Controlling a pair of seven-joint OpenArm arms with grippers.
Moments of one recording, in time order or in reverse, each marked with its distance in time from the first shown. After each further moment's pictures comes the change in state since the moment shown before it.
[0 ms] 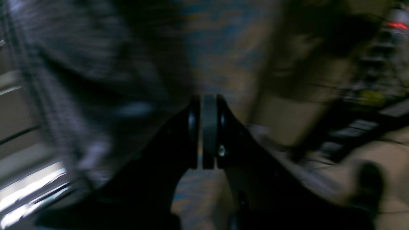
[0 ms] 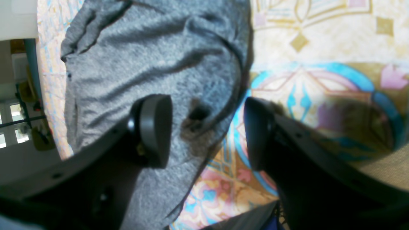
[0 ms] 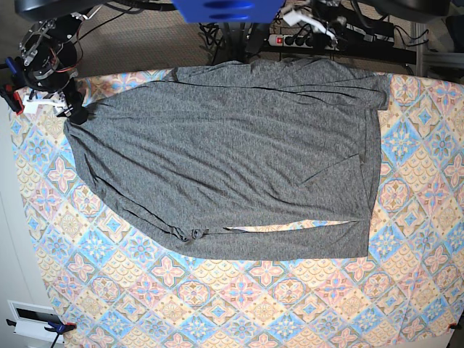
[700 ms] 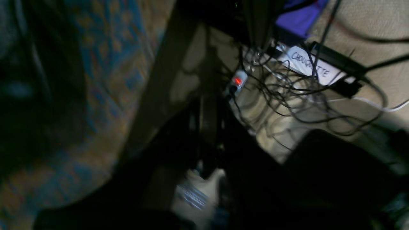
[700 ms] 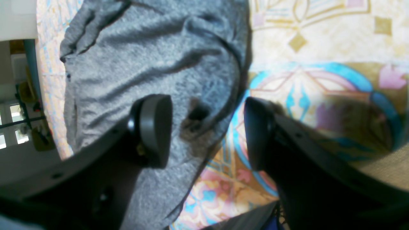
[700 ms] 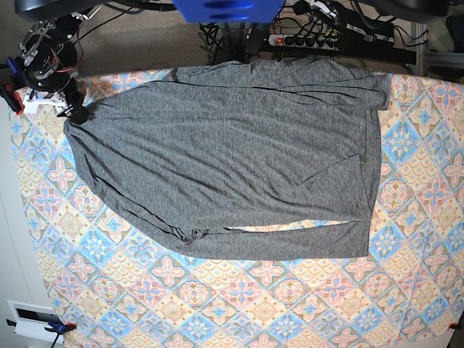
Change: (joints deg) left arm 2.1 -7.2 5.1 9.1 -40.7 0.4 -25.7; right arm 0.0 0.0 0.0 0.0 0.0 0.0 0.0
